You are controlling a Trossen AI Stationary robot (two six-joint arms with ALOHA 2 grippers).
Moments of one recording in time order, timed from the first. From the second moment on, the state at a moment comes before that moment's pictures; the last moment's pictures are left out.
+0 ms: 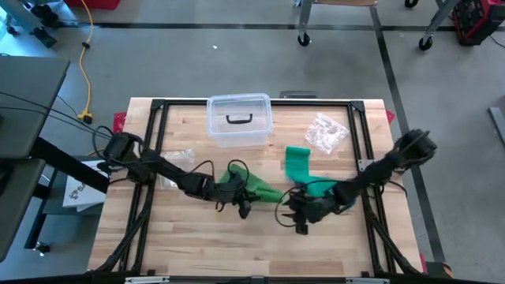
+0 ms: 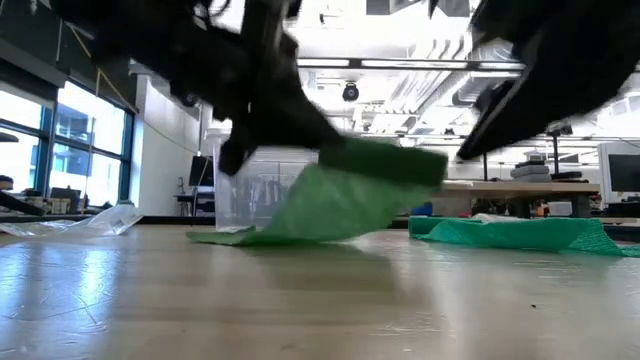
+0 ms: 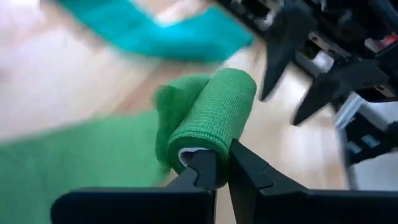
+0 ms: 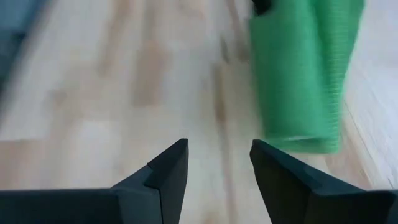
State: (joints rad) left arm -0.32 1.74 0.81 0.45 -0.35 -0.77; right arm 0.57 1.50 0.71 0.04 0.39 0.45
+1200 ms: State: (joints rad) left arm -0.56 1.32 0.81 0.65 -0.53 -0.46; right arm 0.53 1.51 0.71 0.95 0.52 -0.14
